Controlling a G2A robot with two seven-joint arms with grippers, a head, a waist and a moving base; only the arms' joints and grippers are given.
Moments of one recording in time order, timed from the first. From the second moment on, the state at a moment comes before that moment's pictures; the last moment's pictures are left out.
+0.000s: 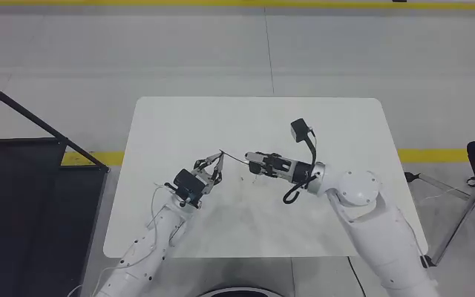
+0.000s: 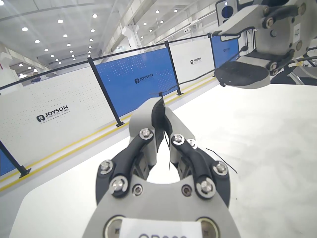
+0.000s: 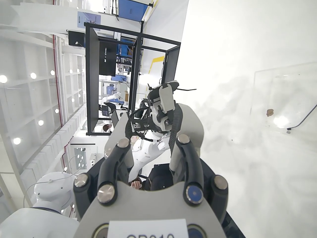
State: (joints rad) left arm 1.23 -1.25 -1.13 -1.37 1.61 -0.07 0.74; right arm -0.99 -1.15 1.12 -1.67 0.19 0.08 0.80
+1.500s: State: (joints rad) left arm 1.23 -1.27 -1.11 -1.34 1.66 -0.09 0.75; right arm -0.97 -1.16 1.06 -1.68 0.10 0.12 0.76
